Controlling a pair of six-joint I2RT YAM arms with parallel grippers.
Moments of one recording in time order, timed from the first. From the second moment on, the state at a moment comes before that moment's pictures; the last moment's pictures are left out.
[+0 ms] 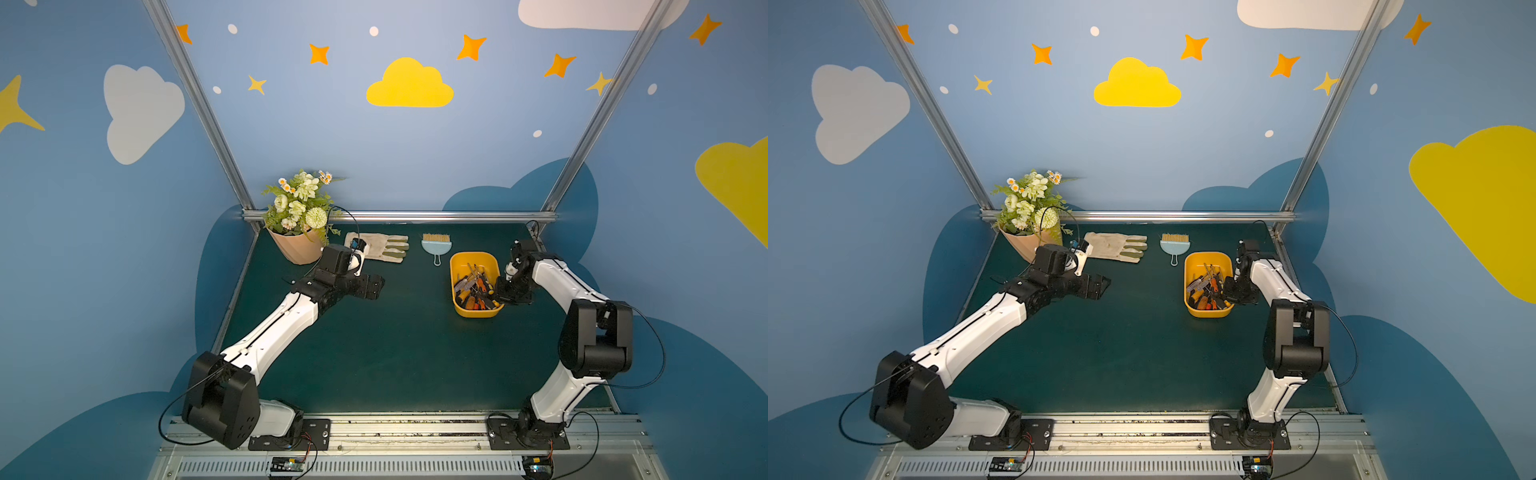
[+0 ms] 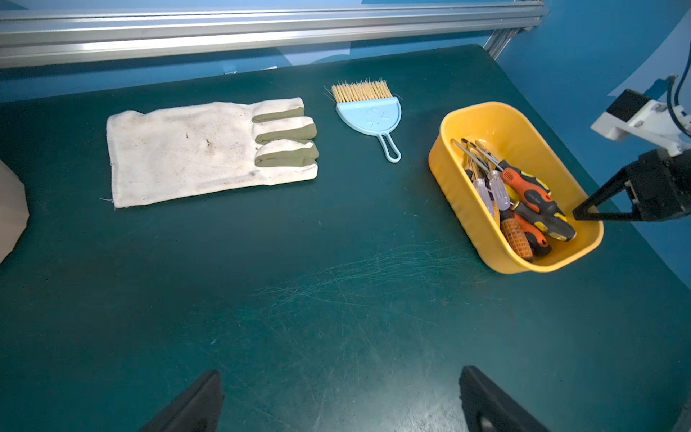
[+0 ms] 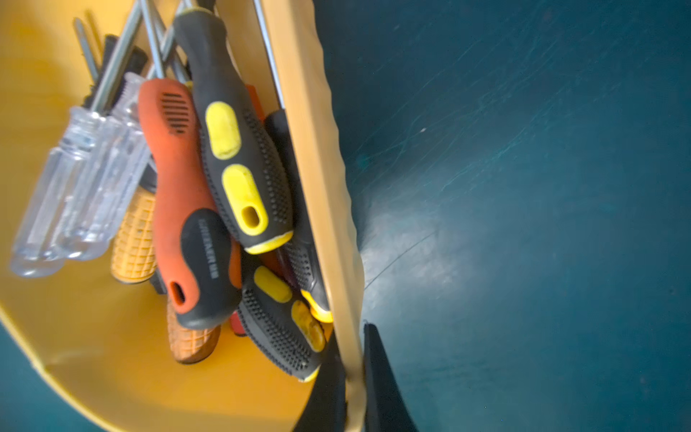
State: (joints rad) left arm -0.40 1.41 1.09 -0.37 0.18 -0.15; right arm 0.04 1.74 1.30 -0.95 -0.06 0.23
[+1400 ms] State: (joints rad) left arm -0.50 1.74 1.21 -0.46 0.09 -0.41; right arm 0.54 1.82 1.30 -0.84 -0.21 0.45
